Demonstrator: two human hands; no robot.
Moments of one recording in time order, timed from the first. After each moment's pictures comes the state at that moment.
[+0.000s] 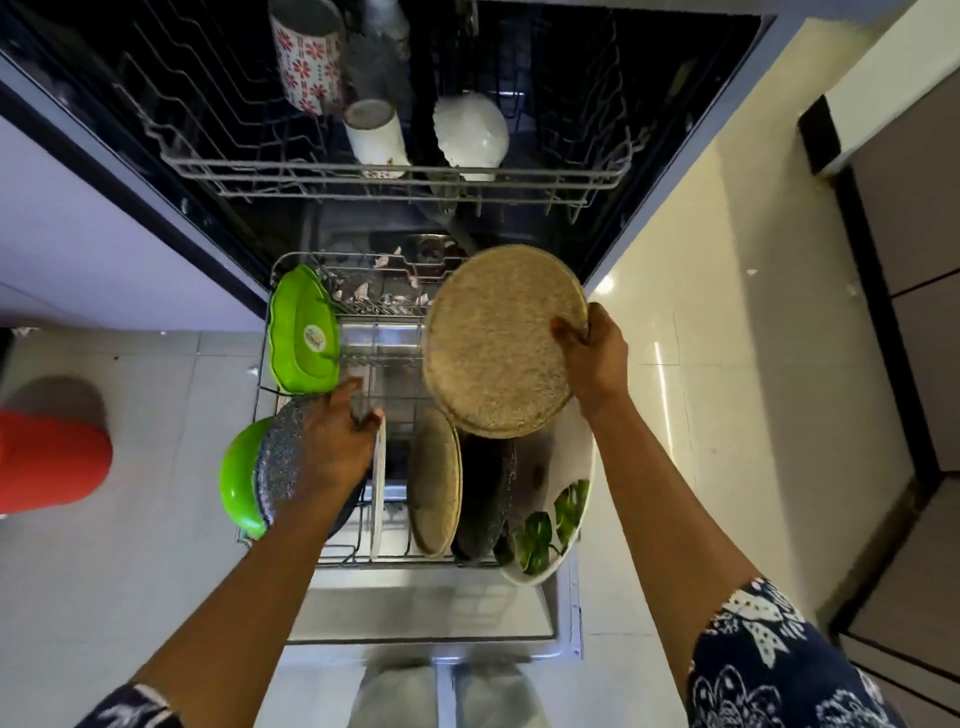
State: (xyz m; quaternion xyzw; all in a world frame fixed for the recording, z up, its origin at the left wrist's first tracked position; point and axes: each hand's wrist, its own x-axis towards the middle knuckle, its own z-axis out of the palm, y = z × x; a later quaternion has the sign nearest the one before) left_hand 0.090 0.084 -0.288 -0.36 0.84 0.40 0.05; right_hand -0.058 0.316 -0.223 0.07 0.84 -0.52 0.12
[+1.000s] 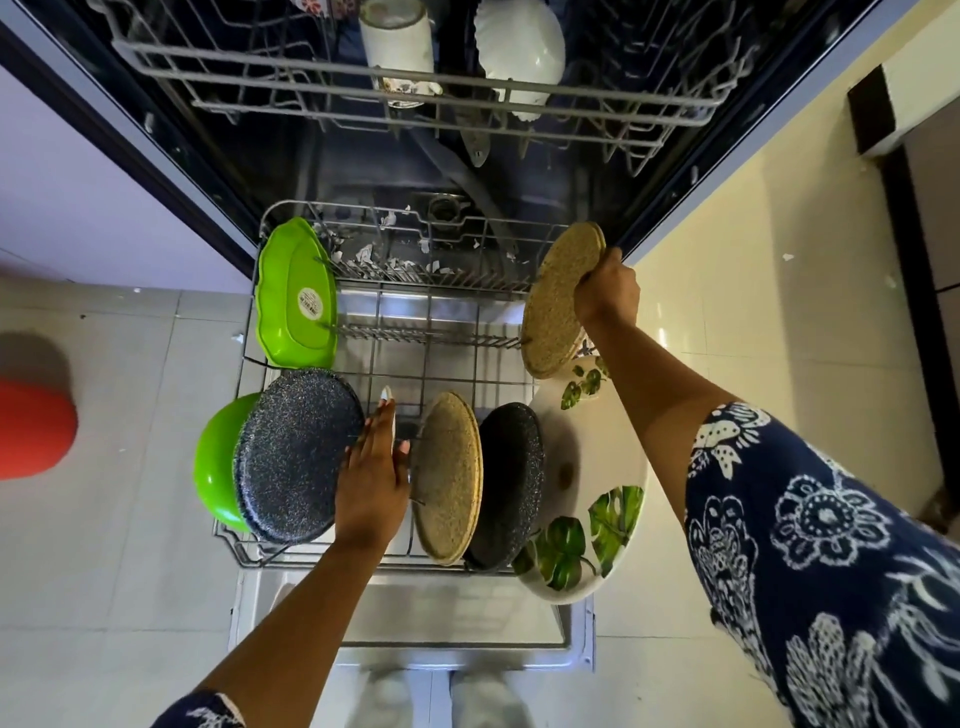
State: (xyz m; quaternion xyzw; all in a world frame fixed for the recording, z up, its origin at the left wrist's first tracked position) left_hand 0.144 0.114 -0.388 -0.24 0.91 0.35 0.06; right_hand -0.134 0.279 -0.315 0.08 0.95 -0.27 0.12
